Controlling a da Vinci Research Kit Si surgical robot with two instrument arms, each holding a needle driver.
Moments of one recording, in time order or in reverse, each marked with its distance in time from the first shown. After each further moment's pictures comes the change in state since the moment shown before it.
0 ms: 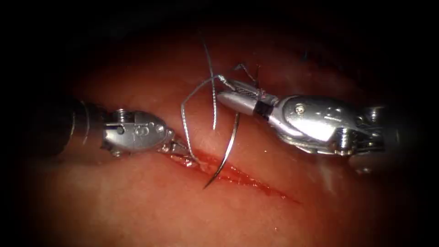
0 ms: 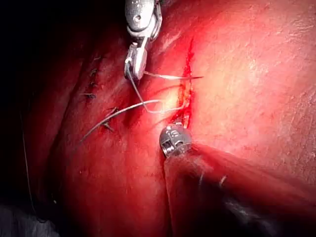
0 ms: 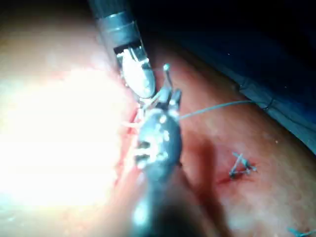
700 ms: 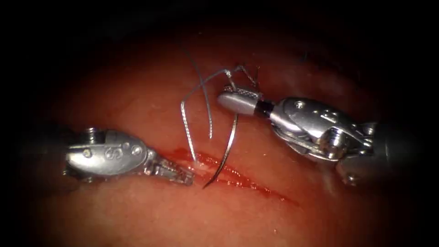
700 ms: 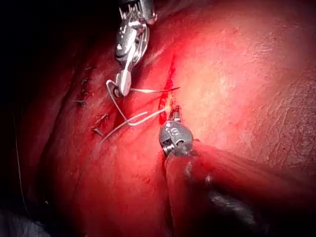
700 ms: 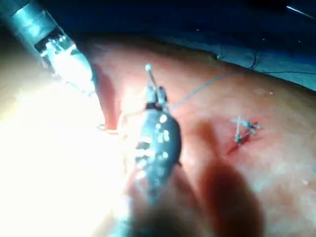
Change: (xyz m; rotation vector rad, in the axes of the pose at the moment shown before) right arm -0.002 0.001 0.000 -0.002 0.001 0.288; left arm 0.003 0.007 -0.004 -0.010 0.065 0.004
